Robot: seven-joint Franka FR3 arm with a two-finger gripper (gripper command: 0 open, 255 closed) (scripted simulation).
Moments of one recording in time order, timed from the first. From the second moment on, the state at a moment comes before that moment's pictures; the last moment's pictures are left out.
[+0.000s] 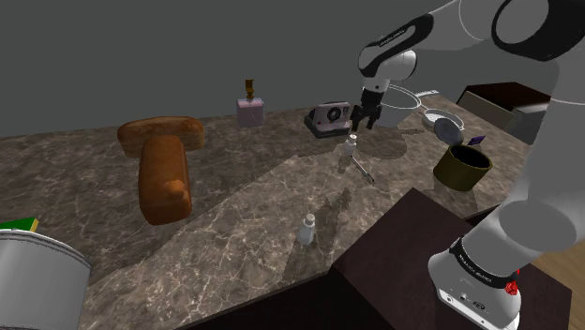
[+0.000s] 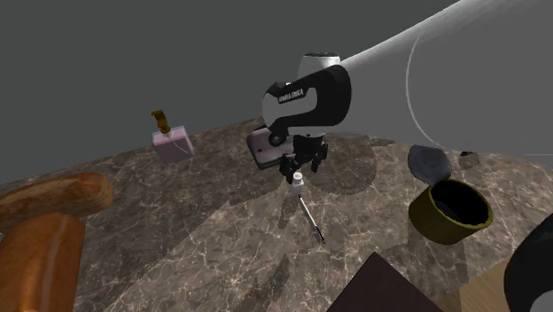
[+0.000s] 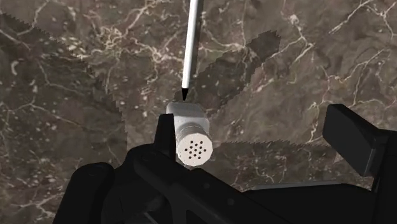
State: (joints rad) arm -0.17 0.36 -0.26 -1.95 0.22 2.10 -0.40
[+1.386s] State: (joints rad) arm -0.23 0.63 -0.23 -1.80 0.30 2.18 -0.46
